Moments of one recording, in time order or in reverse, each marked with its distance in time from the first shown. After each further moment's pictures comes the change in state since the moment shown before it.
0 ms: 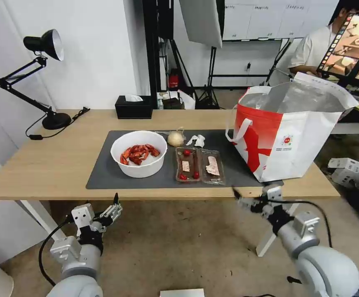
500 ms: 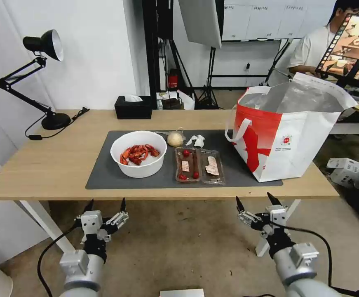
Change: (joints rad) left arm 0.066 0.051 0.022 0.026 0.147 -0.127 0.078; right arm -0.150 0.185 -0.018 0.038 -0.220 0.207 0.057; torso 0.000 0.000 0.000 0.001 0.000
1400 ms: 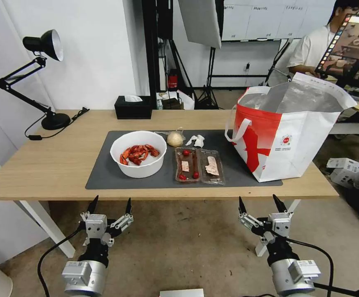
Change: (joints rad) left arm 0.051 0.042 0.009 0.021 0.090 -0.213 0.088; right arm -0.083 0.135 -0.021 0.014 -0.114 0.158 0.022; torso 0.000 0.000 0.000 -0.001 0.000
